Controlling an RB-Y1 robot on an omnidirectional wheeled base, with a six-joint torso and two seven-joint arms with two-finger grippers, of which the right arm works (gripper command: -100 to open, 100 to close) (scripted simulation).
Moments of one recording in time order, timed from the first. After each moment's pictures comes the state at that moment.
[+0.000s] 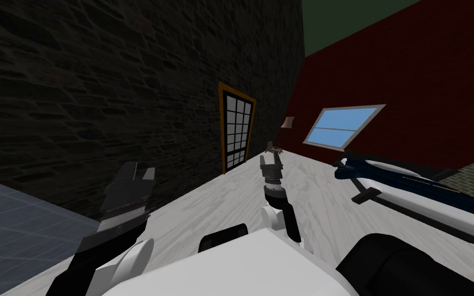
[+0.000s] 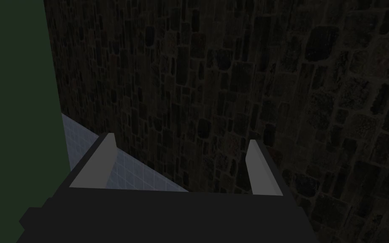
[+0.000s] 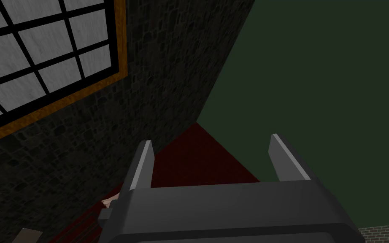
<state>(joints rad) 0.52 -0.02 0.07 -2.38 -0.08 -0.49 -0.10</state>
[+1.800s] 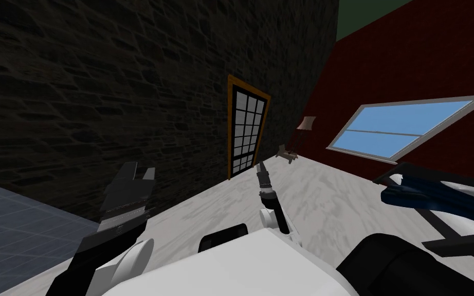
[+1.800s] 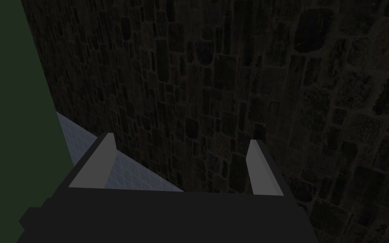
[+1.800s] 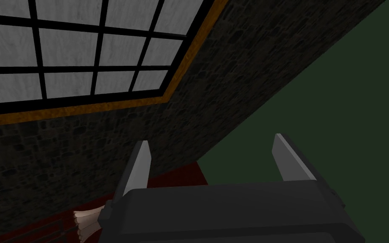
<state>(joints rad) 0.47 -0.09 0.05 -2.06 -0.05 -0.58 0.22</state>
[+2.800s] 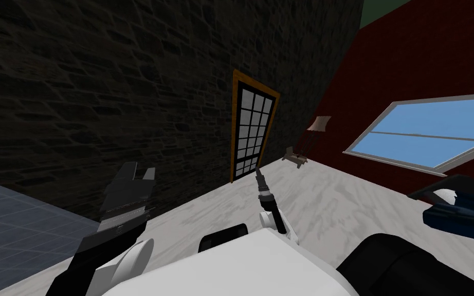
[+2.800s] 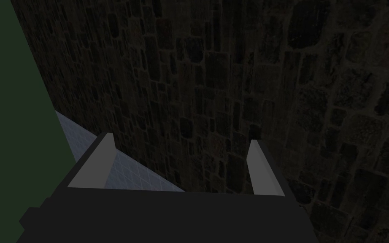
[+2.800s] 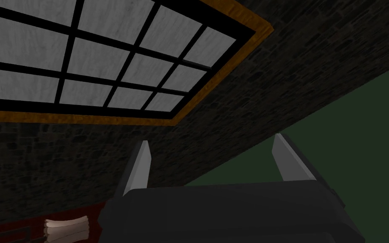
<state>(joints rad) 0.45 -0.11 0.04 -1.90 -0.03 -0.63 0.40</state>
